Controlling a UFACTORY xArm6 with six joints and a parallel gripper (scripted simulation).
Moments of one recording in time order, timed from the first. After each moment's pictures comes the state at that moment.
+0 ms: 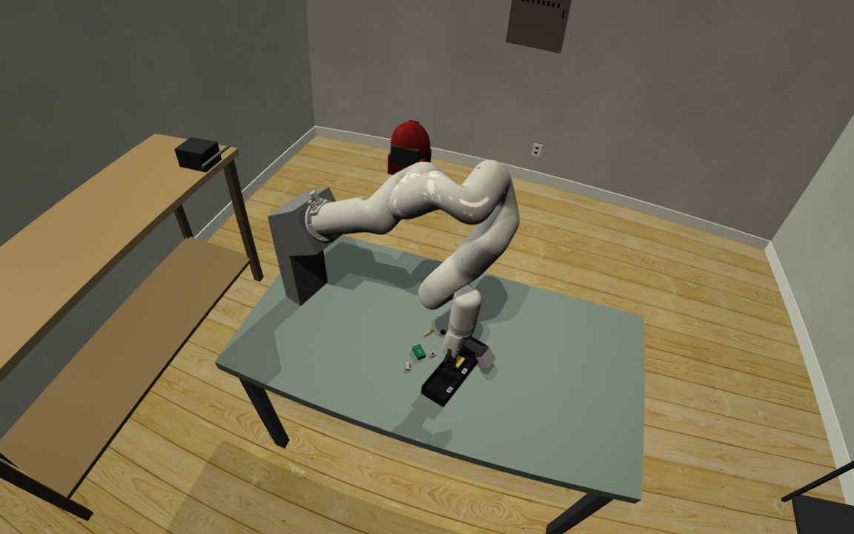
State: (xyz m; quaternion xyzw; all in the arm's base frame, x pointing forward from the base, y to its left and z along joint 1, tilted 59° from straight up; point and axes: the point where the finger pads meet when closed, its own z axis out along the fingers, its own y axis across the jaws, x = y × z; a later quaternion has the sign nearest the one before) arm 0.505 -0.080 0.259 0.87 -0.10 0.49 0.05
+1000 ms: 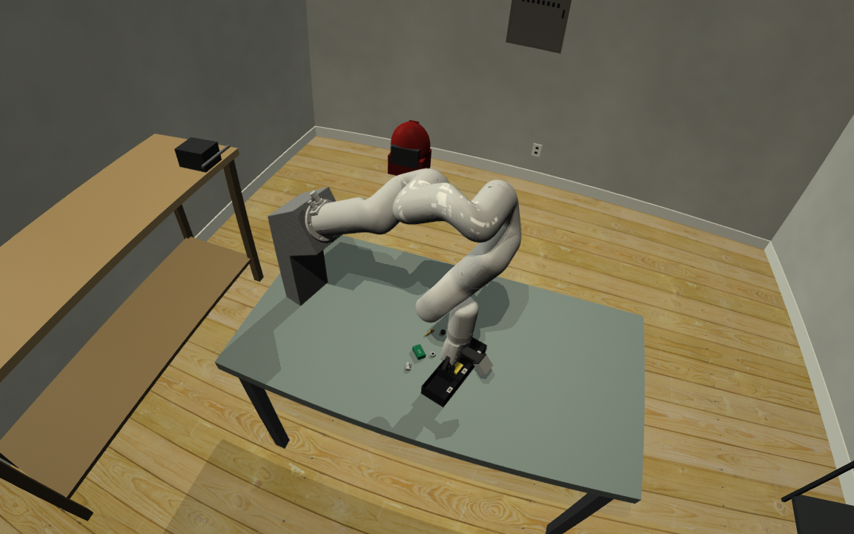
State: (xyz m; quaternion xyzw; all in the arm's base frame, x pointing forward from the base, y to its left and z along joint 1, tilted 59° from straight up) arm 0.536 -0.087 0.240 0.86 -0.10 0.49 0.04
